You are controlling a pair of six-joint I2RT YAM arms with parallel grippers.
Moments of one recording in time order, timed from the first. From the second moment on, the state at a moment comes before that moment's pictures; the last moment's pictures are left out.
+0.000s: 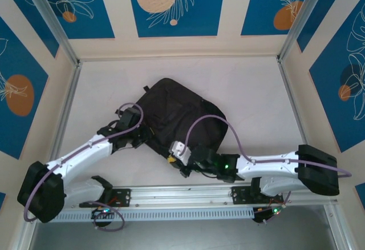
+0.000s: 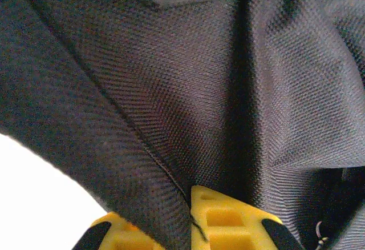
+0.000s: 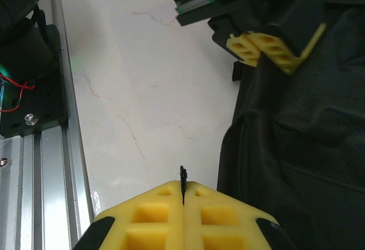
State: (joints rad) left arm -0.56 1.15 0.67 -0.47 0.10 -1.08; right arm 1.28 1.16 0.45 0.25 0.10 0.06
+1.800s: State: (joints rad) left arm -0.77 0.99 0.65 -0.65 0.10 -1.26; right arm 1.17 1.08 0.40 0.24 0.00 0.17
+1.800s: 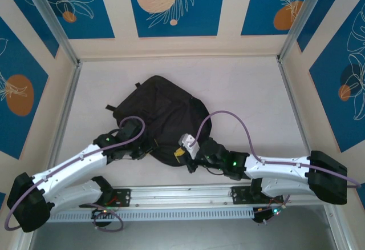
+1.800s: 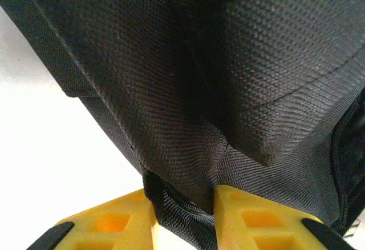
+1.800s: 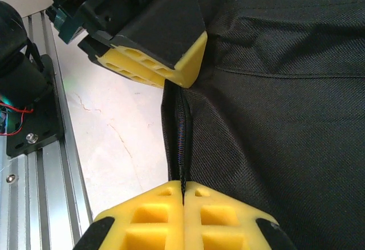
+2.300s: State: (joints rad) left arm -0.86 0.93 0.65 -0.66 0.09 -1.31; right arm 1.15 1.08 0.40 0.25 -0.01 0.19
